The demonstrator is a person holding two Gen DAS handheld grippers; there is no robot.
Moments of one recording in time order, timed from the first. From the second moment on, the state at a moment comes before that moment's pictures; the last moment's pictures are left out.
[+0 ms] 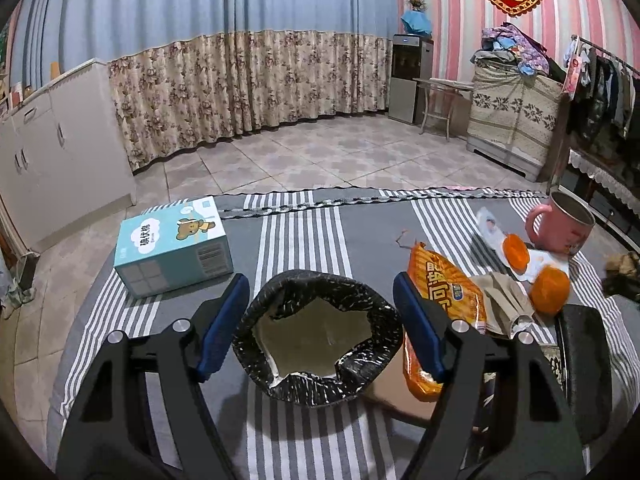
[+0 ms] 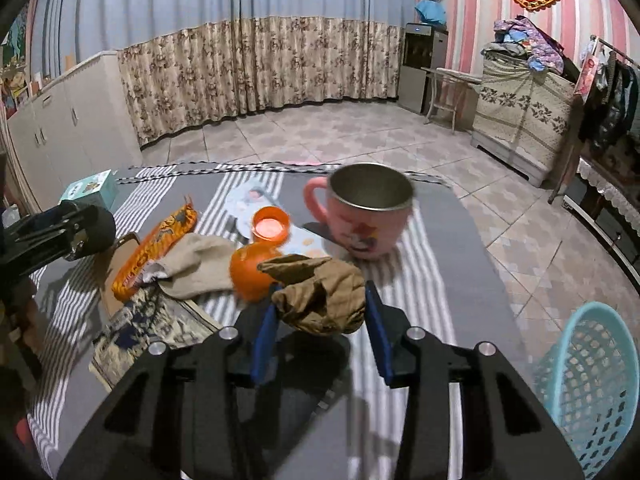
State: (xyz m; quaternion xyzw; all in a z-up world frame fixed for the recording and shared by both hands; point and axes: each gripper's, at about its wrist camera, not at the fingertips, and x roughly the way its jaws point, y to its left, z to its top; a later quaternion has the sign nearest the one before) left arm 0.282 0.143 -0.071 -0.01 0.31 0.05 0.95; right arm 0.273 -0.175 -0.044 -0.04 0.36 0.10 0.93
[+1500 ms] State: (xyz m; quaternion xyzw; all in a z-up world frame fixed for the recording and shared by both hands) left arm 0.229 -0.253 -0.018 0.06 0.25 -0.20 0.95; right arm 0.191 -0.498 -0.046 0.08 0.31 -0.14 0.94
